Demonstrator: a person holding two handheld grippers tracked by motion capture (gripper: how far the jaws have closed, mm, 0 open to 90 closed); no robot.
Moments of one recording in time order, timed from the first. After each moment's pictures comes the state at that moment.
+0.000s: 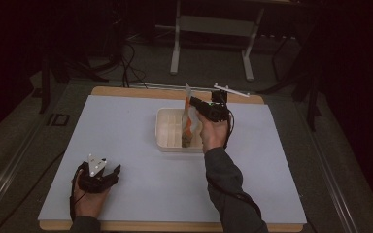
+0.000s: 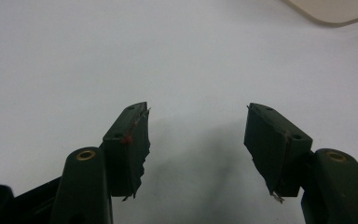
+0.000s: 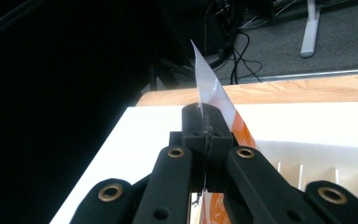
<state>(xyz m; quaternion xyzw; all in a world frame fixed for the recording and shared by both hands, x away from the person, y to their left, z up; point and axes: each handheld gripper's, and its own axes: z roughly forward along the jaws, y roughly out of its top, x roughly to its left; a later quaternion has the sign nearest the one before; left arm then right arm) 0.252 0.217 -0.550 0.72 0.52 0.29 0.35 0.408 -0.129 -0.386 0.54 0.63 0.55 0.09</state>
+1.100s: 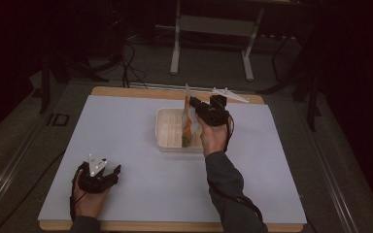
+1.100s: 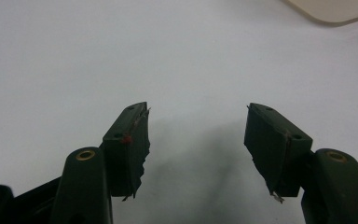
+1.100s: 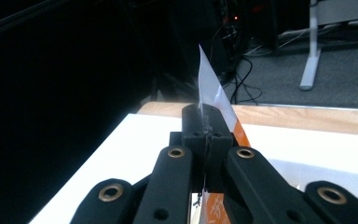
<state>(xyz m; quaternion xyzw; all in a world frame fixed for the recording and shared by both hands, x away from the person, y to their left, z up) 0.252 0.217 -0.549 0.72 0.52 0.29 0.35 0.395 -0.127 -0.389 0.48 0.65 0.57 0.14</state>
